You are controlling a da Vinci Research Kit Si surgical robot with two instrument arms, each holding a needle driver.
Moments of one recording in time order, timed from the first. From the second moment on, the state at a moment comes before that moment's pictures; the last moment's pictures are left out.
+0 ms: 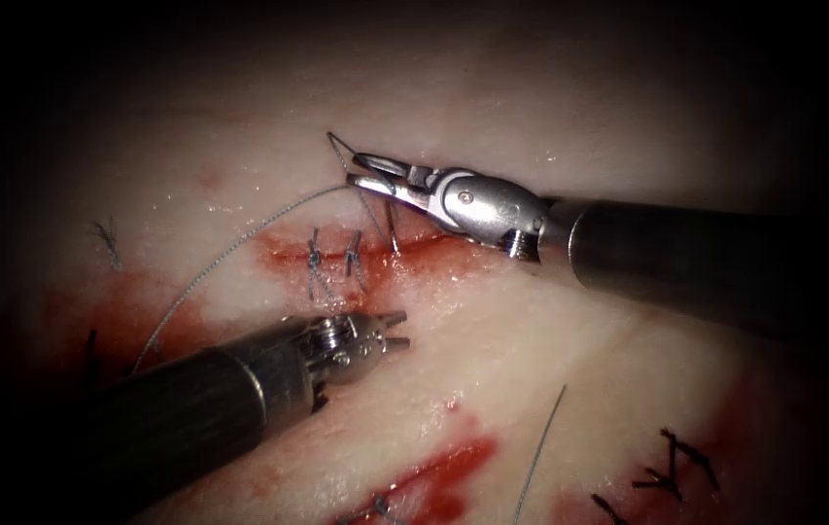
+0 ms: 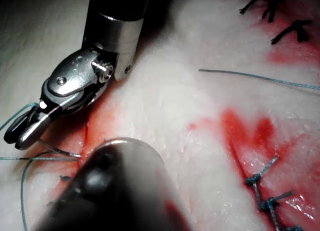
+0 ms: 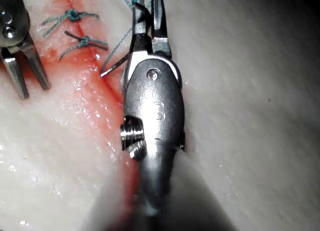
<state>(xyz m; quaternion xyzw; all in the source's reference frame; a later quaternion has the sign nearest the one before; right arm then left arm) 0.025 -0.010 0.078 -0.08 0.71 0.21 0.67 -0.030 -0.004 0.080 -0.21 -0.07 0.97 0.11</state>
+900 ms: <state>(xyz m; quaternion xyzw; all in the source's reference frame) 0.025 -0.010 0.077 -0.02 0.70 0.27 0.67 -0.029 -0.004 0.082 -0.22 -0.08 0.97 0.11</state>
